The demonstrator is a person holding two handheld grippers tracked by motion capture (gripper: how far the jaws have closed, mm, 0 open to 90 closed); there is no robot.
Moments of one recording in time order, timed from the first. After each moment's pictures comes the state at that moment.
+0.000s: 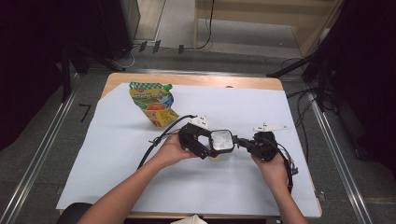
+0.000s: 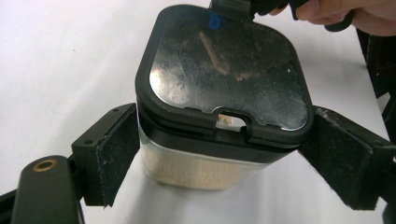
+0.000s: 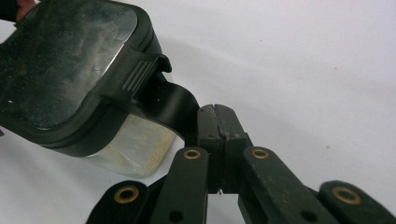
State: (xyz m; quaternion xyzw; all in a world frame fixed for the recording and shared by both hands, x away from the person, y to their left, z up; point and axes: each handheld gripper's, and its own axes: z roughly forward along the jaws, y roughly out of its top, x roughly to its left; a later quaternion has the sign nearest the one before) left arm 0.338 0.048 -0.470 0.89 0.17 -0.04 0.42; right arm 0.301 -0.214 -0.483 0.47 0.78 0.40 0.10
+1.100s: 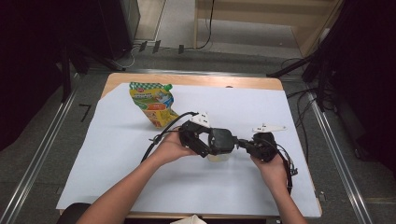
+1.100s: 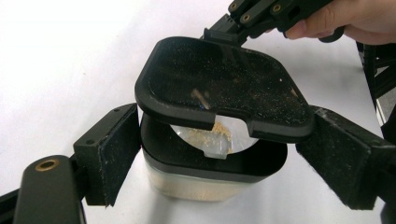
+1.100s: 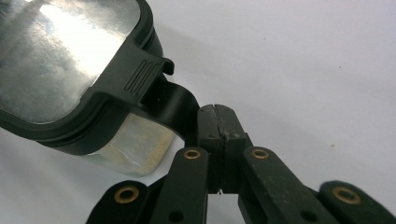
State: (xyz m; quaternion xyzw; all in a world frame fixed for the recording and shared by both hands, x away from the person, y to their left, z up) left arm 0.335 0.044 -0.449 0.90 0.15 -0.01 0.42; right arm 0.298 -0.212 -0.482 0.47 0.79 0.39 0.10
